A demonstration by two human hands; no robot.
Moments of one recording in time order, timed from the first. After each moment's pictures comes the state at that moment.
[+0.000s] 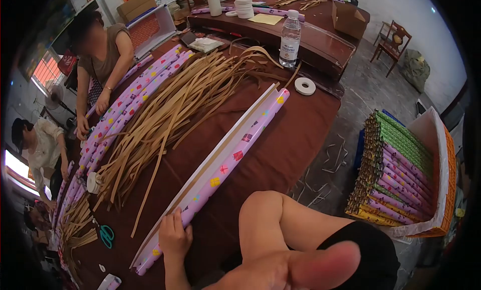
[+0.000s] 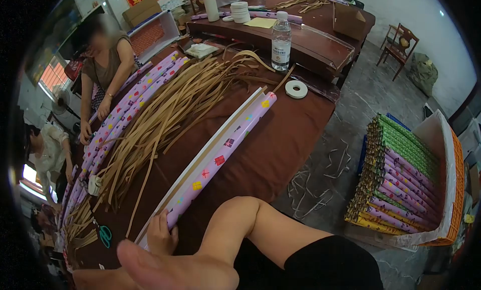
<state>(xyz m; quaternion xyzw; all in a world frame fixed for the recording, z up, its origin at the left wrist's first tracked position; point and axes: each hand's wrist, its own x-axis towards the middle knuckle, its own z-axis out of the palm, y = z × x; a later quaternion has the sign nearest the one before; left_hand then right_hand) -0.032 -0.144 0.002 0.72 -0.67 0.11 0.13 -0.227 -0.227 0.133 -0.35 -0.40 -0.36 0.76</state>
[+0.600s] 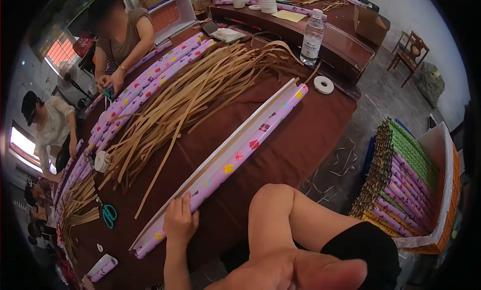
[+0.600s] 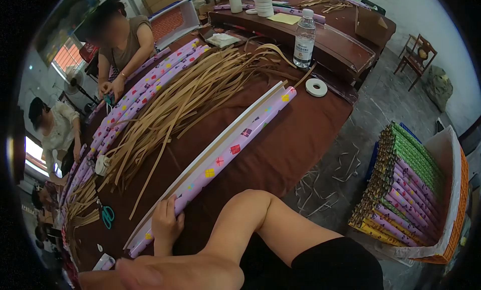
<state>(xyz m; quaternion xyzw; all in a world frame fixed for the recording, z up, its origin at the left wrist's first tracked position) -0.035 -0.144 0.005 0.72 -0.67 0.11 0.14 -0.176 -0.216 0.138 -0.40 -0.36 -0.33 0.78</state>
